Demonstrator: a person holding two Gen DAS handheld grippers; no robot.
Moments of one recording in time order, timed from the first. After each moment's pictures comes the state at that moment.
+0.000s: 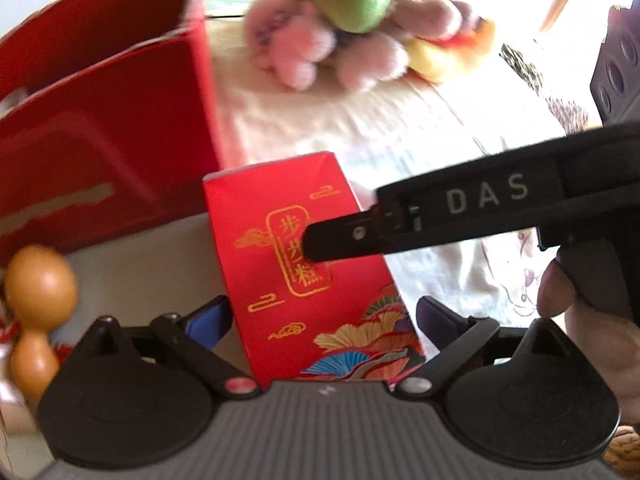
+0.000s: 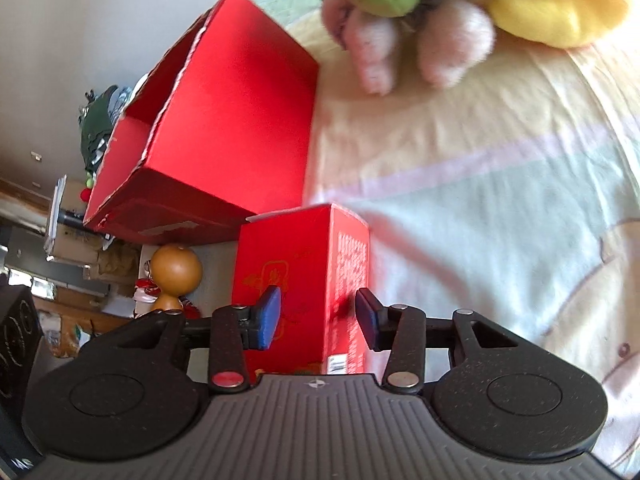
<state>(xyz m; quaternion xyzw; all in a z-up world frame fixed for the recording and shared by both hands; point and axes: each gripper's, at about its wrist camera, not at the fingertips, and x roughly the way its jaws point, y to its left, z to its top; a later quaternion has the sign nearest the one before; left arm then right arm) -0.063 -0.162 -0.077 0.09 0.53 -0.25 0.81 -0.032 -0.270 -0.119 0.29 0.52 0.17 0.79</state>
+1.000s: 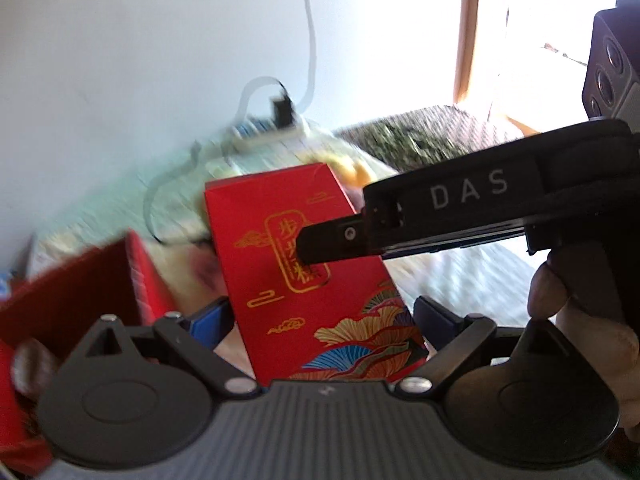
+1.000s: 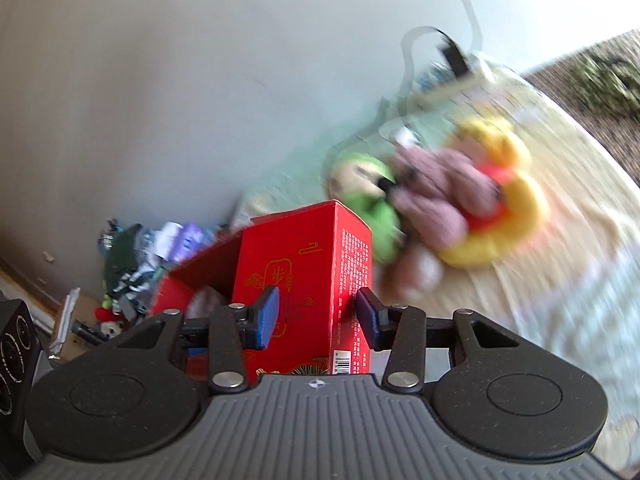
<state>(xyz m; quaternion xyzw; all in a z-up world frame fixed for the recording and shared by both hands) -0.051 -0.206 0.054 0.15 0.33 -0.34 0.87 -0.052 -0.326 0.007 0.30 0.32 0.10 0.89</state>
